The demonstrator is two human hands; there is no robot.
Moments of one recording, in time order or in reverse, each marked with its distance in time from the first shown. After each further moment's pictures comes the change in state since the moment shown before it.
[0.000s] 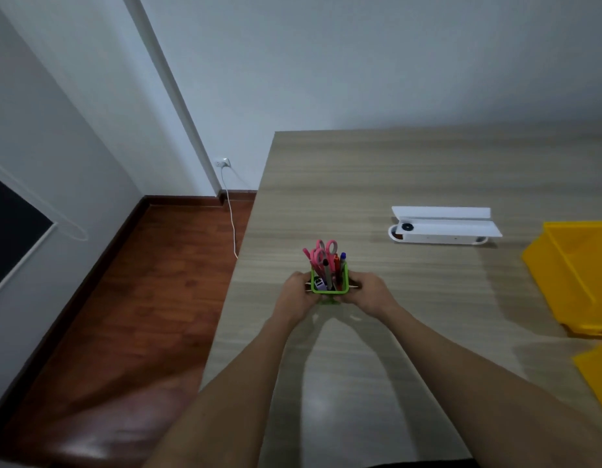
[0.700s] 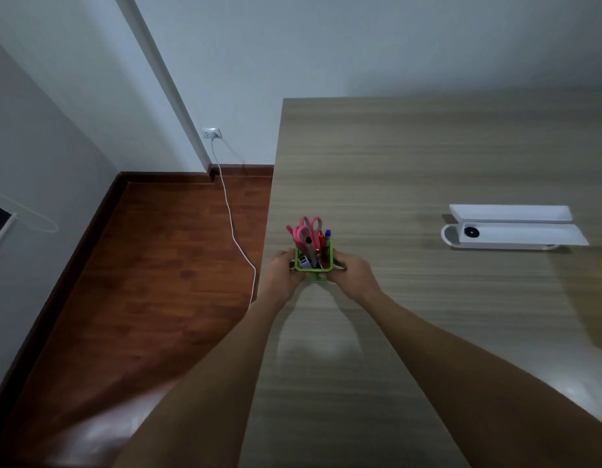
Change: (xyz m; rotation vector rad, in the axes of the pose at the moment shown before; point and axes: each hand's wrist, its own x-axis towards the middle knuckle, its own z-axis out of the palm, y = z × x) left_hand 0.132 -0.116 -0.098 0.014 0.019 -0.016; right_hand 0.163 -0.064 0.102 0.026 0.073 0.048
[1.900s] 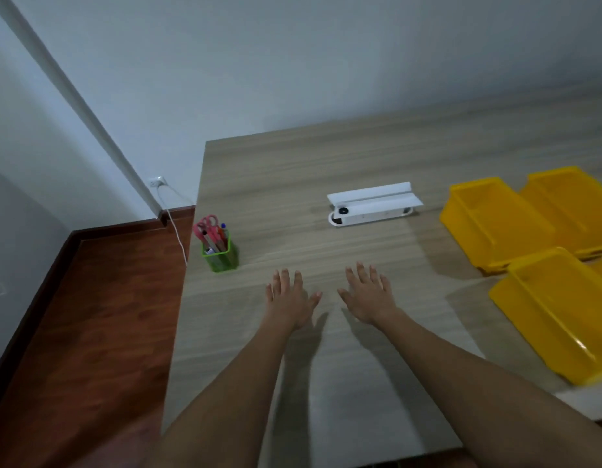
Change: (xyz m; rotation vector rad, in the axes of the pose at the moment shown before) left_hand -0.169 0.175 0.149 0.541 -0.291 0.010; right_hand -0.228 0.128 -0.158 -0.700 0.052 0.235
